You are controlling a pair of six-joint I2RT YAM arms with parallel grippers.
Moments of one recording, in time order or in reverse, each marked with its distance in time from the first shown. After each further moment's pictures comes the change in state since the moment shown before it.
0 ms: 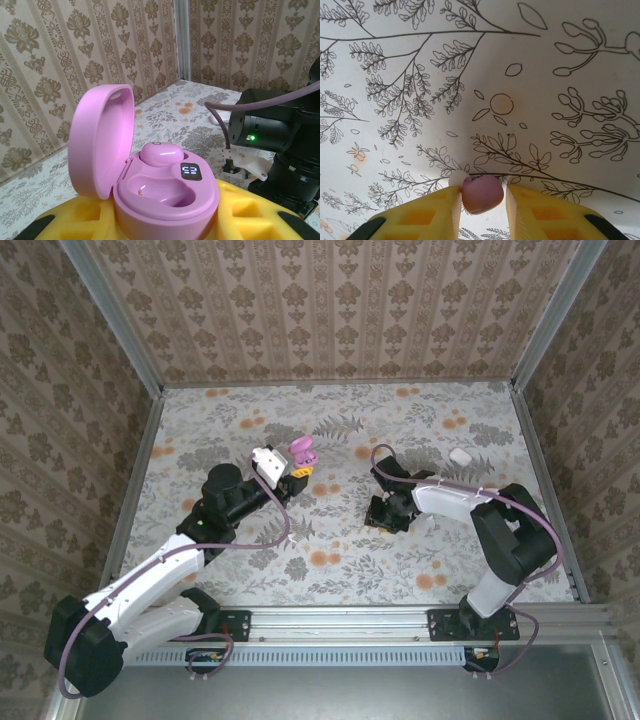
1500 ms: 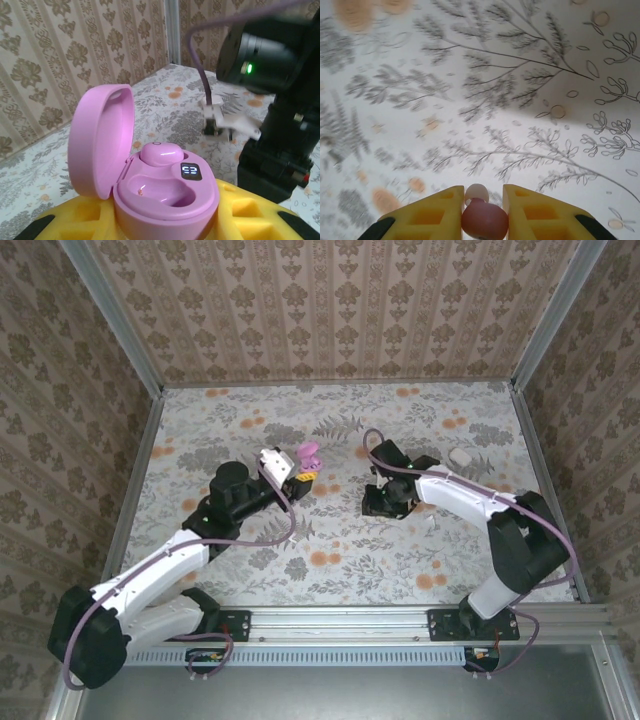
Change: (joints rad) left arm 0.000 0.062 0.000 -0.019 0.049 0.012; right arm 0.012 -0.085 0.165 -0.174 -0.013 -0.240
